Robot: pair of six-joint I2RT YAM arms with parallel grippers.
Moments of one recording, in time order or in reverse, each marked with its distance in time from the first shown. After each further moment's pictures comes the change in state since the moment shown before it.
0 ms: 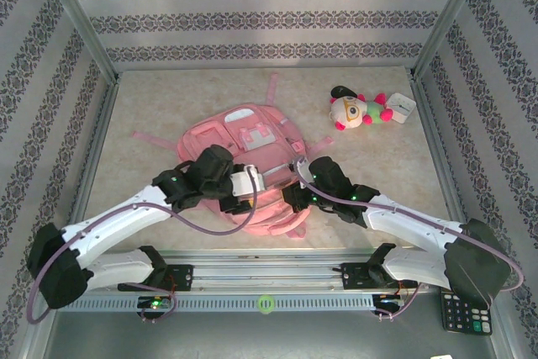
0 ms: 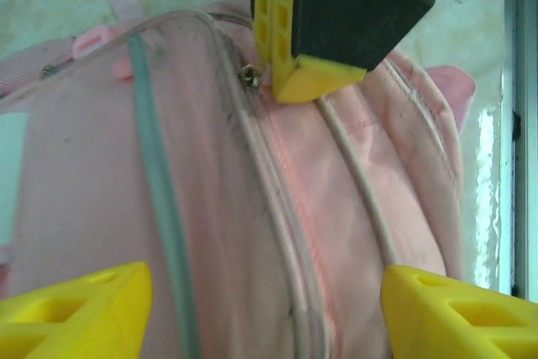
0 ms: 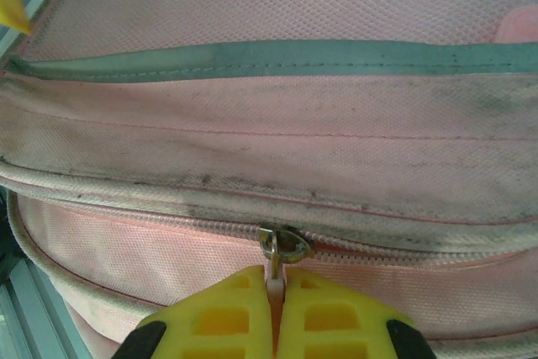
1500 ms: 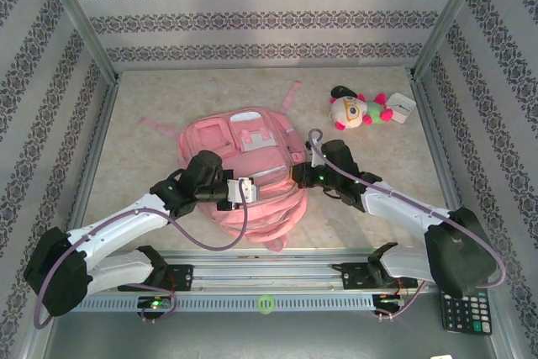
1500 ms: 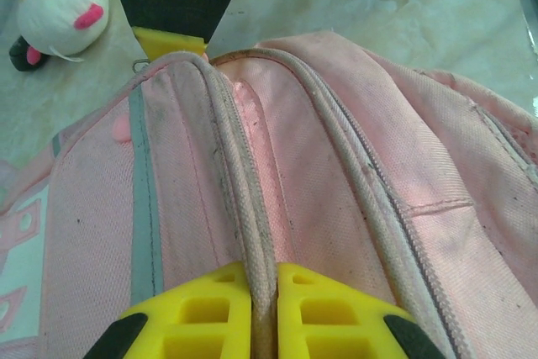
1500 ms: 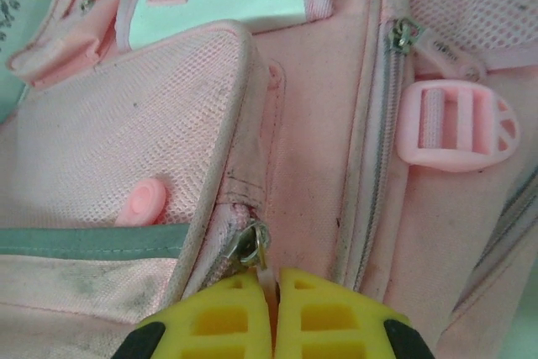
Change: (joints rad) left arm 0.105 -0.056 -0.199 0.286 0.160 0.303; right arm -0.237 0.106 0.037 0.098 -0.041 0.150
